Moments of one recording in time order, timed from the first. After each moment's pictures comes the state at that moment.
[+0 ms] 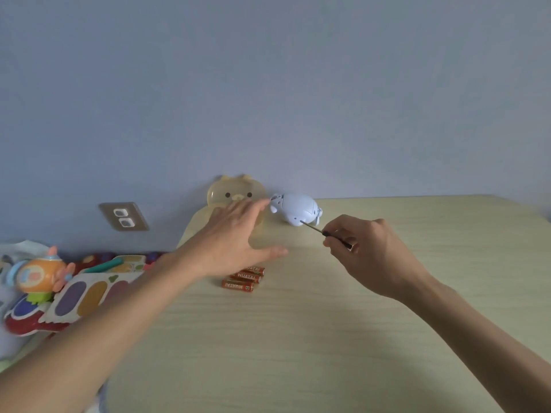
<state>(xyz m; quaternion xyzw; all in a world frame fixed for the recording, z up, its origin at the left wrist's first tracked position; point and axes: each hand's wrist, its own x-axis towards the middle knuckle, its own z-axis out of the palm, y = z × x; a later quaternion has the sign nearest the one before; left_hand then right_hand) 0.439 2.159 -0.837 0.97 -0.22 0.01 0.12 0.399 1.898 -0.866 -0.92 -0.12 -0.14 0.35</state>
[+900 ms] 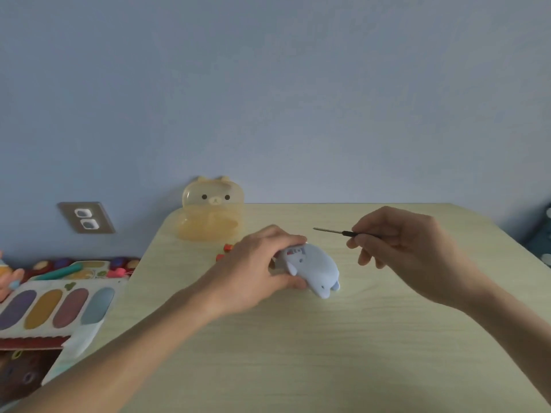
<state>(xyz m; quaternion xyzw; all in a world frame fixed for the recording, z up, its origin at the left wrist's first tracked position) 0.408 2.109 -0.867 0.89 -0.30 0.00 0.35 0.353 1.847 -0.822 -0.88 -0.09 -0.11 0.46</state>
